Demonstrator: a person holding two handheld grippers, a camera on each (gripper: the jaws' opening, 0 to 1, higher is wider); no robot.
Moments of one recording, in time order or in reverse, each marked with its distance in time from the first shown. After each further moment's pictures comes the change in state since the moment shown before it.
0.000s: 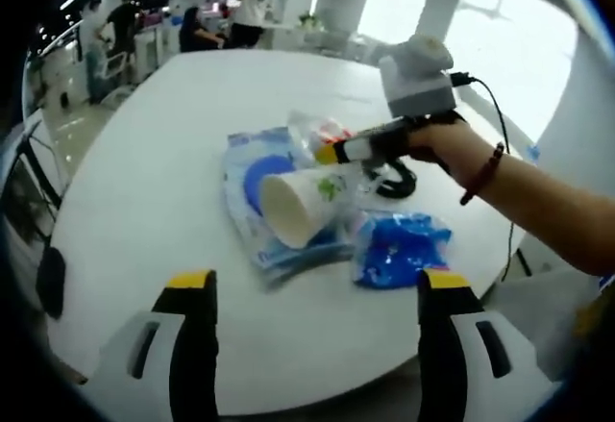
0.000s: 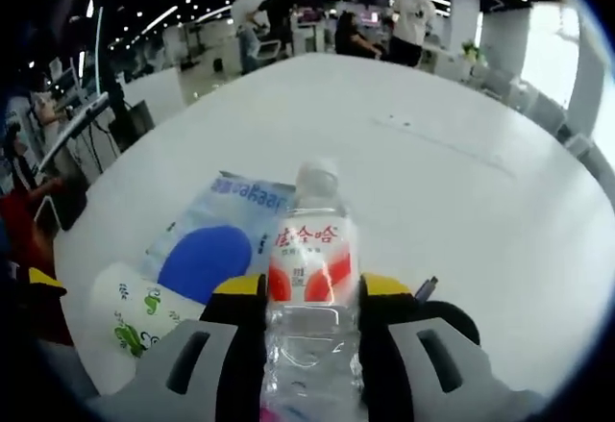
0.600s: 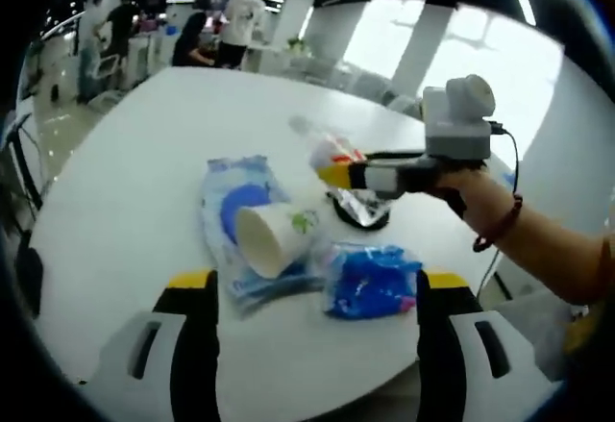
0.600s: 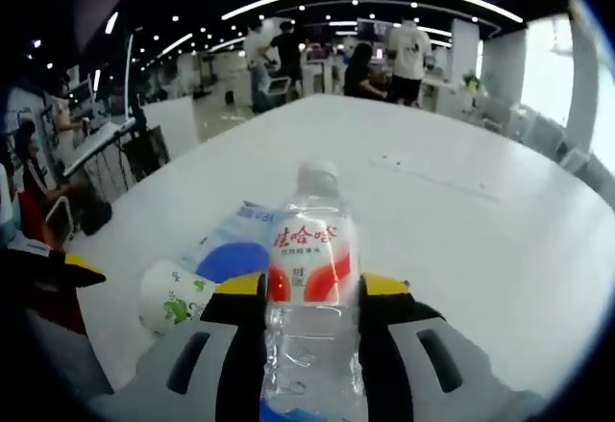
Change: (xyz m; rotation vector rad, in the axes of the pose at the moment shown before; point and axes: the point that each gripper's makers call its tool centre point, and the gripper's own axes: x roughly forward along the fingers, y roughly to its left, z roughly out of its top) left arm -0.004 -0.018 0.028 -0.058 -0.150 -0.117; right arm -0.059 -0.001 0.012 0.002 -0.157 0.022
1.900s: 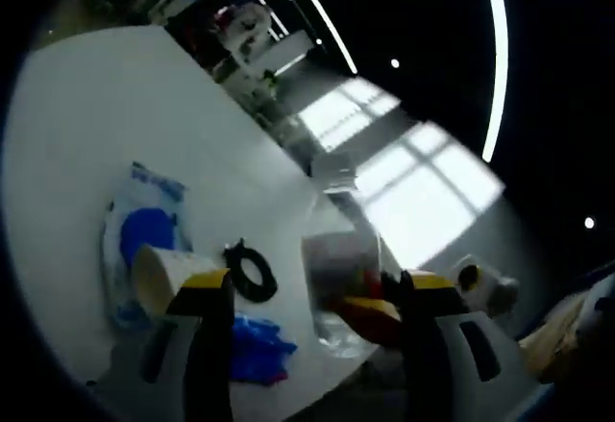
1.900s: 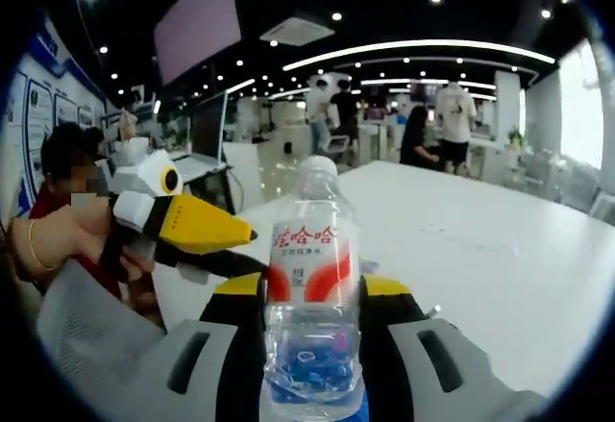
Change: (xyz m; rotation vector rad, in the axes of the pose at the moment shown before) left arm -0.002 -0.050 0.077 -0.494 -0.226 -0.486; right arm -0.119 0.084 0.038 -0.118 -0.280 0.243
